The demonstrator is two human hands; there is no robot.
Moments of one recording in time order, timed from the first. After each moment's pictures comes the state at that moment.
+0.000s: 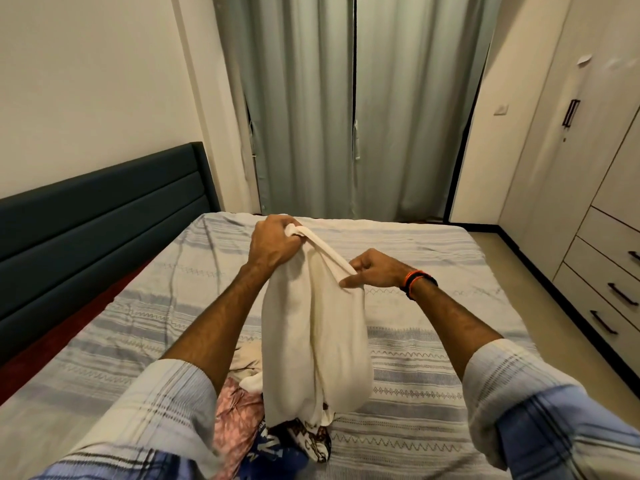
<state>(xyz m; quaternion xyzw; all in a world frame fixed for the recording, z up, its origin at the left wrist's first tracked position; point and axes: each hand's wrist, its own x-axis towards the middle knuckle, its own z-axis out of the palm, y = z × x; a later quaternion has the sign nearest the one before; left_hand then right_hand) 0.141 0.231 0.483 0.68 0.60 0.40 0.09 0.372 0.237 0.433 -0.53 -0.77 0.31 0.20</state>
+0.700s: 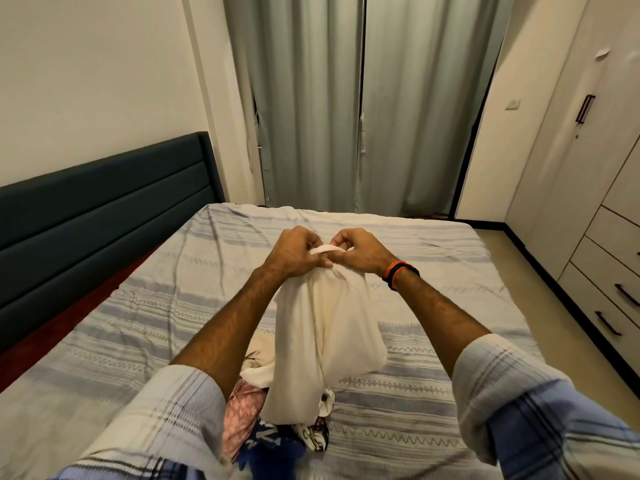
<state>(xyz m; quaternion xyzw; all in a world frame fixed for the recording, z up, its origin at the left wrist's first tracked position) 0.158 0.220 0.464 0.76 0.57 0.28 0.16 0.334 0.235 0.449 -0.50 -0.76 0.25 0.32</state>
